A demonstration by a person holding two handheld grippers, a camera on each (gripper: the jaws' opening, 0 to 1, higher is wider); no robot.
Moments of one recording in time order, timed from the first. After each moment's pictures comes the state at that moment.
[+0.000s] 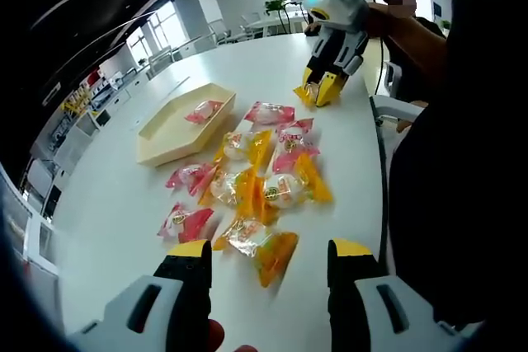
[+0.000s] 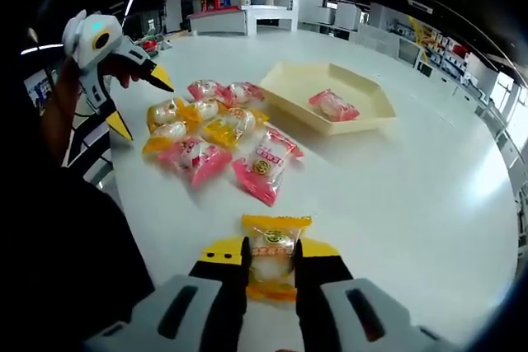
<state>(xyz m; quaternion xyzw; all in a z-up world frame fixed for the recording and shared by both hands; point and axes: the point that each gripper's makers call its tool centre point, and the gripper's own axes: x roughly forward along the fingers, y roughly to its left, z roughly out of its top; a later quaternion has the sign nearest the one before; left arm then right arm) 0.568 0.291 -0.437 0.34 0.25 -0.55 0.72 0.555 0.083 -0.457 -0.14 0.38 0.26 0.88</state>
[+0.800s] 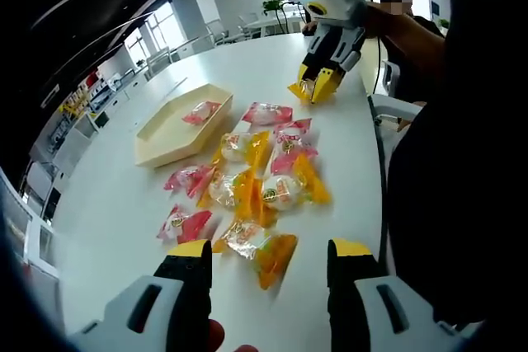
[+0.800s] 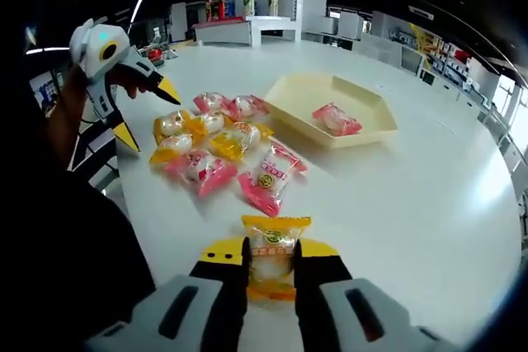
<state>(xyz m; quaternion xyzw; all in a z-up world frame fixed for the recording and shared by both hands) 0.570 0.288 -0.435 0.34 0.24 -0.55 0.73 0.558 0.090 -0.446 -0.13 0.35 0.28 0.89</state>
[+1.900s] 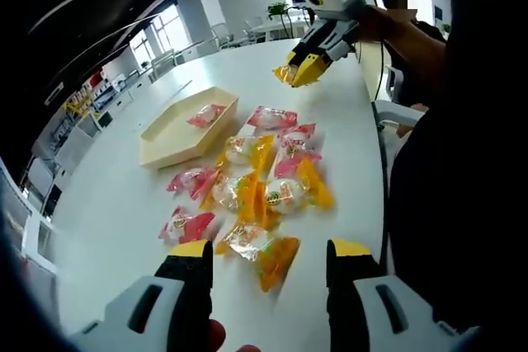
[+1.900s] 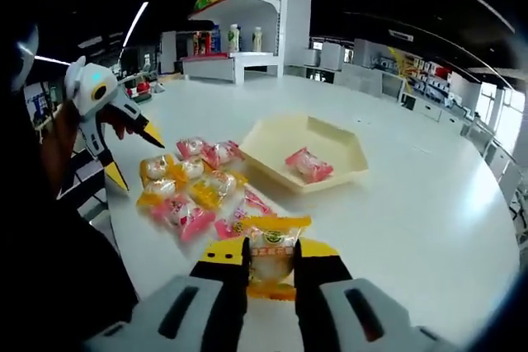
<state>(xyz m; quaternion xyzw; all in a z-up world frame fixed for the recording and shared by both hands) 0.569 0.286 -0.433 0.32 0.24 -0.55 0.73 0.590 0.080 -0.405 -0.10 0.25 0.24 0.93</state>
